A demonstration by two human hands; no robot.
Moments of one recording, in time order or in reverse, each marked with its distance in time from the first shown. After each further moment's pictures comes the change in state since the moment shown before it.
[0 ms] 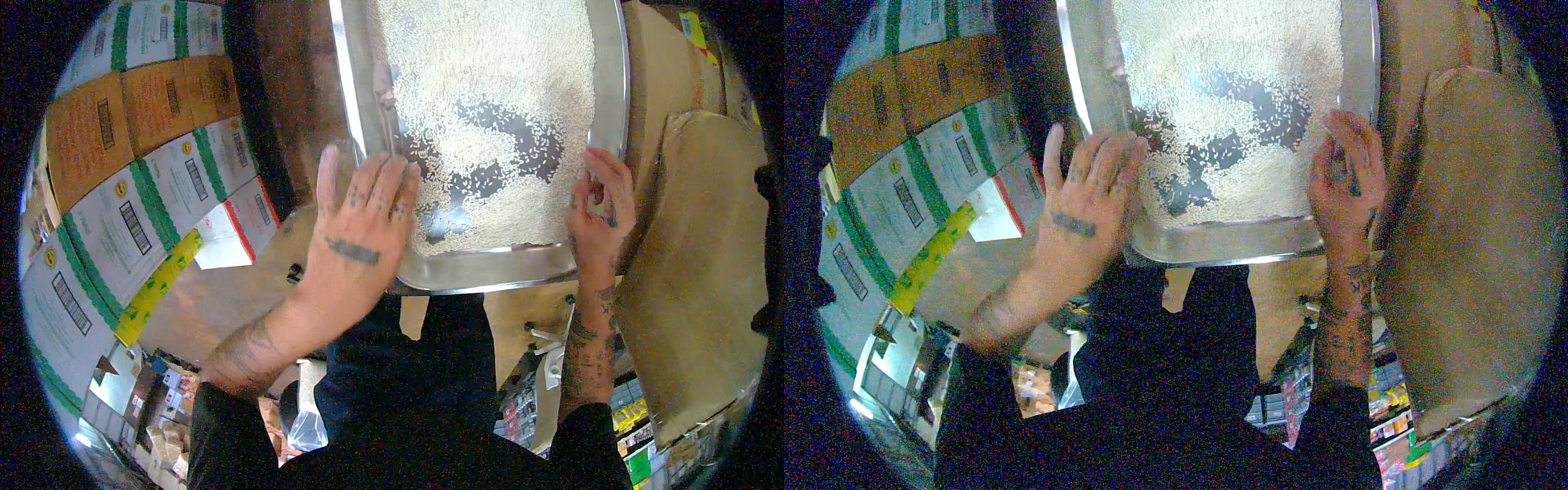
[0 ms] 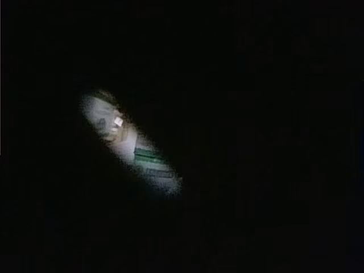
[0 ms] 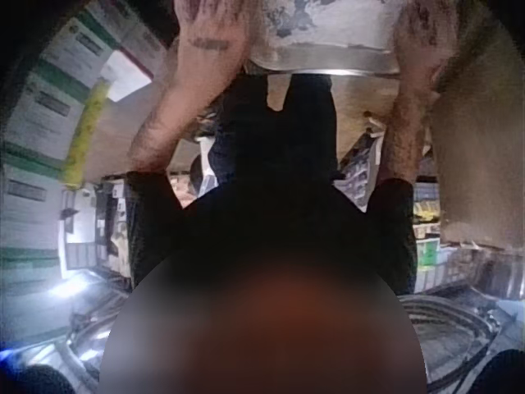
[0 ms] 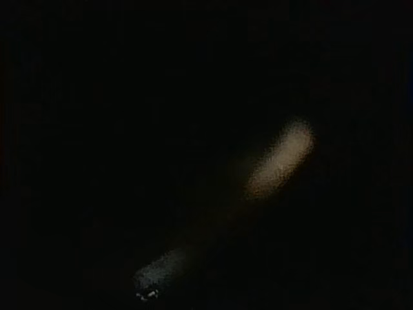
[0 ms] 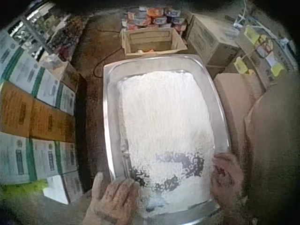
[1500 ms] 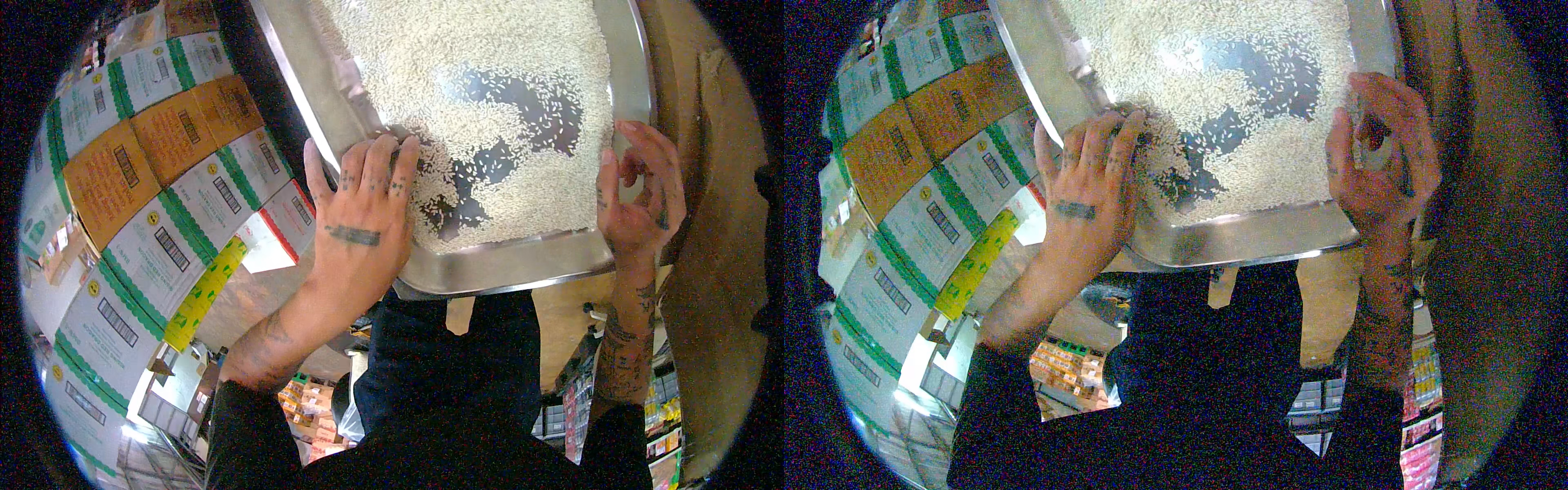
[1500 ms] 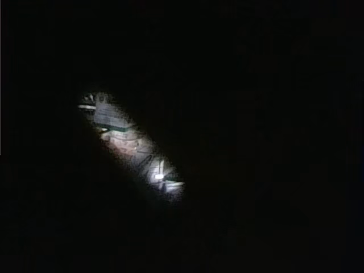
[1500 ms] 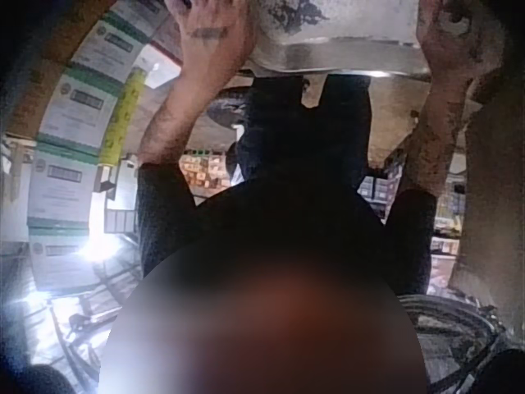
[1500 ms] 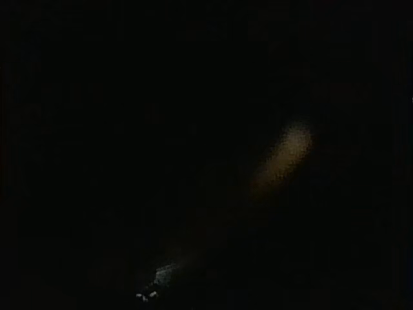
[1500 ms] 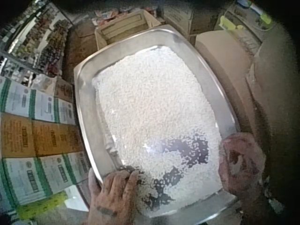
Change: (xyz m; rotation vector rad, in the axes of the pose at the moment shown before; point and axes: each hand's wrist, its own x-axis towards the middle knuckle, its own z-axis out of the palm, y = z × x) left_hand 0.029 0.010 0.009 0.045 -0.083 -0.046; right_hand -0.010 0.009 -0.003 0.157 0.088 0.004
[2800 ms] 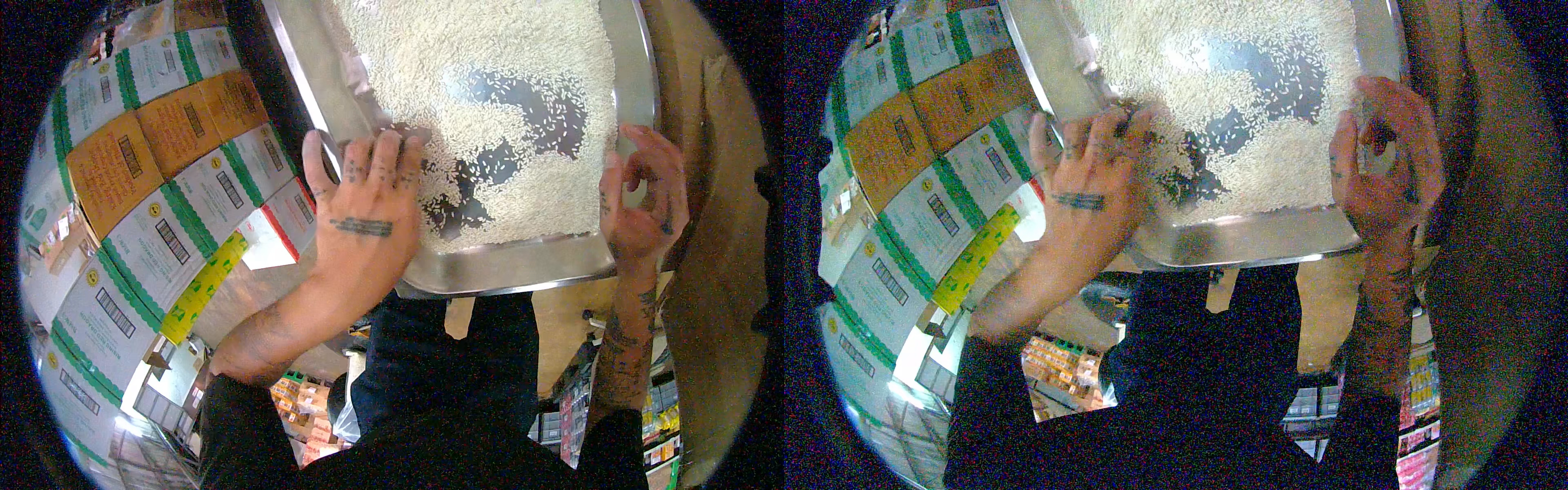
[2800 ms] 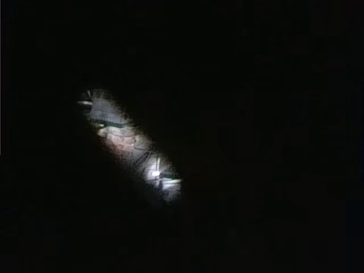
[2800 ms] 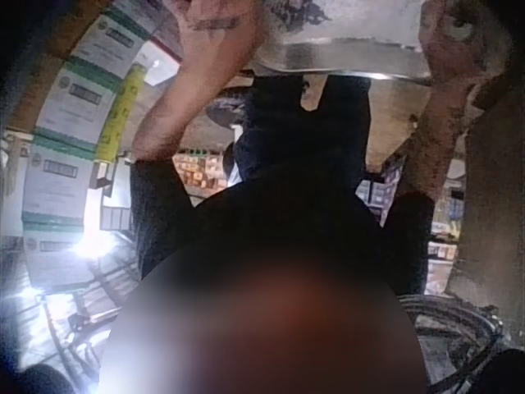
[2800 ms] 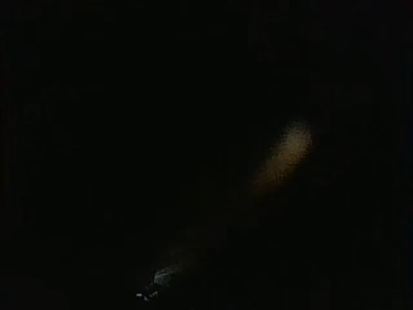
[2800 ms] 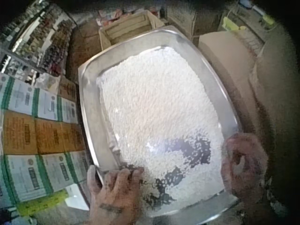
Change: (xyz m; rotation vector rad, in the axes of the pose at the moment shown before) left_hand 0.003 0.004 0.003 0.152 0.052 0.028; right_hand 0.000 -0.001 0.001 0.044 0.025 -0.010
